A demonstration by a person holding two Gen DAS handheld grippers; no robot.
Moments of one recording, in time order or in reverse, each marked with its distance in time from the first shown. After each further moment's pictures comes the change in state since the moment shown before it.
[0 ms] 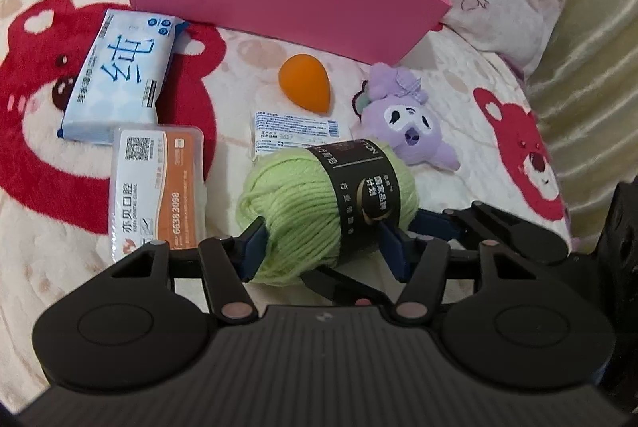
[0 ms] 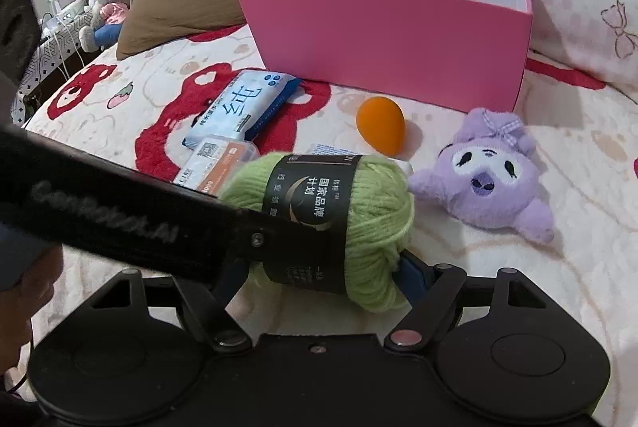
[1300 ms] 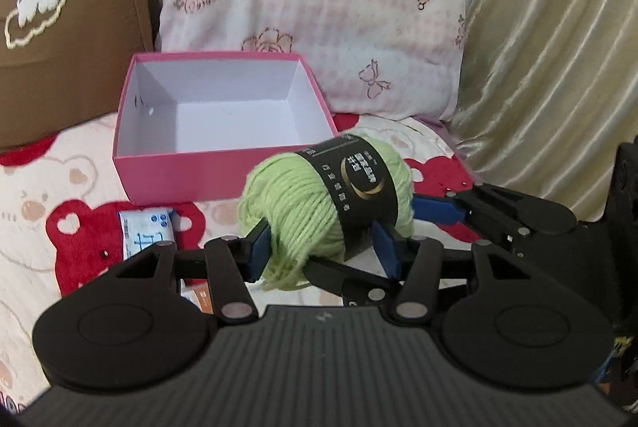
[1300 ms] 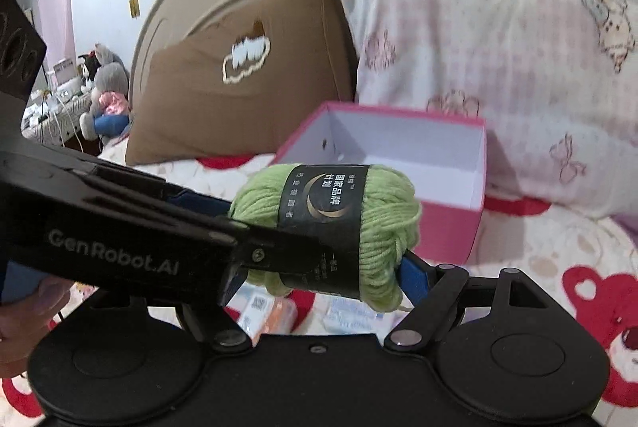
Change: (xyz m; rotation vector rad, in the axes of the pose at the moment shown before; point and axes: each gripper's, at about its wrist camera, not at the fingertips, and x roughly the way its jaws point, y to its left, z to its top) left arm -0.150 -0.071 0.075 0.298 -0.144 -0.042; right arm -0.127 0.044 0.087 0.024 -0.249 -0.074
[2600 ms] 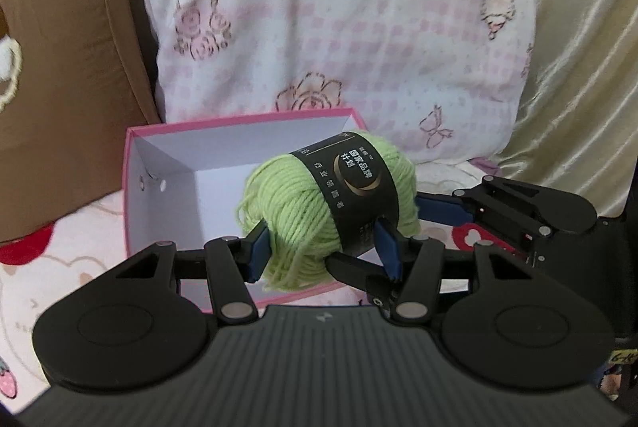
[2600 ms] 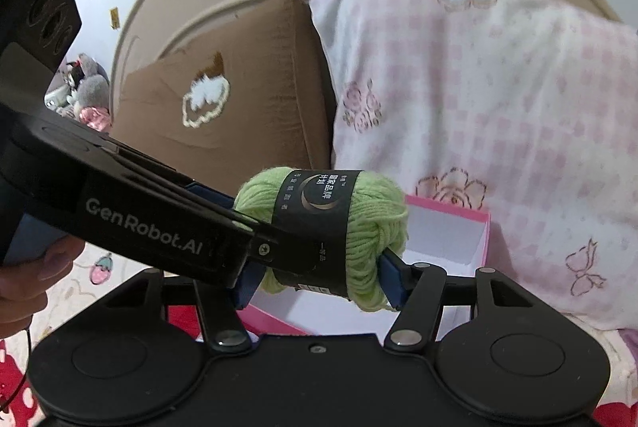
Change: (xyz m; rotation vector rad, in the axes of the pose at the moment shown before) left arm 0.107 0.068 0.145 0.019 0.077 0.043; right arm 0.106 -0.070 0.119 -0.053 0.020 0.018
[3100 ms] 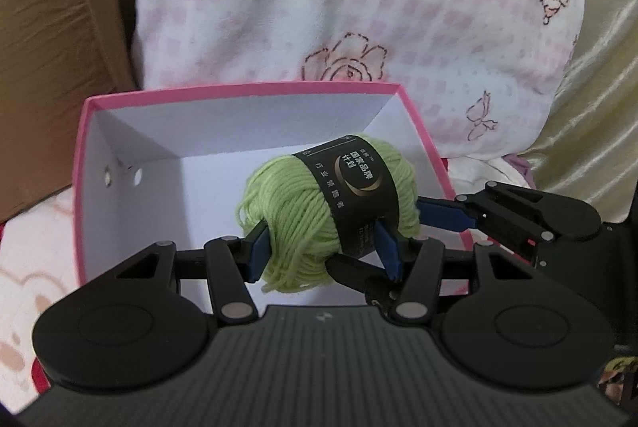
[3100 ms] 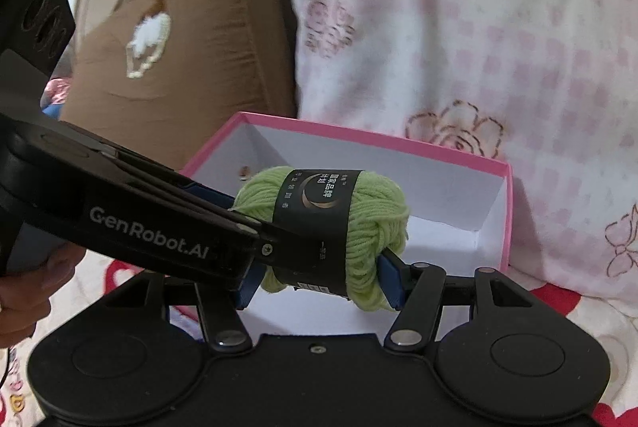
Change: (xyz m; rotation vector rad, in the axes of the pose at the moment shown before) left arm 0.110 0.052 0.010 -0.040 0.074 -0.059; right arm 0.093 -0.030 -0.014 0.046 0.130 -0.038
